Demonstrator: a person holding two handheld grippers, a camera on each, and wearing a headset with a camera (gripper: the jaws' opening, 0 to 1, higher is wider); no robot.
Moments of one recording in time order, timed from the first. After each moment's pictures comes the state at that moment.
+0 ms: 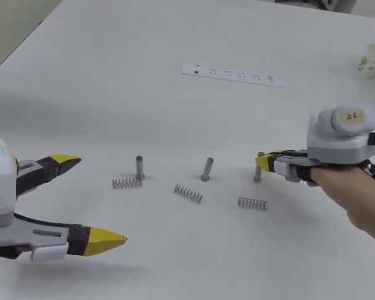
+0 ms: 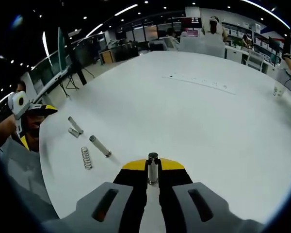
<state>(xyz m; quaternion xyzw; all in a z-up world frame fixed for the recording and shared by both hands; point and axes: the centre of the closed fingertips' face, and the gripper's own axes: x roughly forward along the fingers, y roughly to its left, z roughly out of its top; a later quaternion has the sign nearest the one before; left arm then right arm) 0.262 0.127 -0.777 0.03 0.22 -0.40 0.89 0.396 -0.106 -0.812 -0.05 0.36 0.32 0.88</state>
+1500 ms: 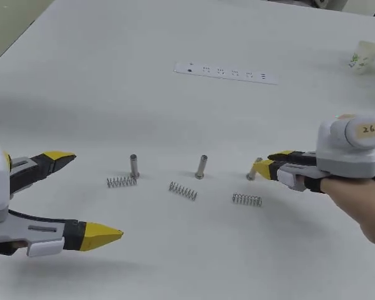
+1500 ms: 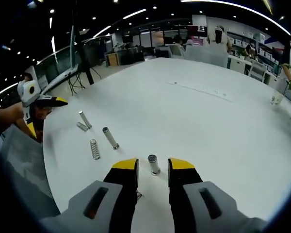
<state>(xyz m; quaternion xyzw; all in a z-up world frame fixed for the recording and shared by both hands) 0.265 0.125 -0.773 0.03 0.22 -0.40 0.89 0.371 -0.117 -0.794 -0.07 0.32 0.34 0.88</state>
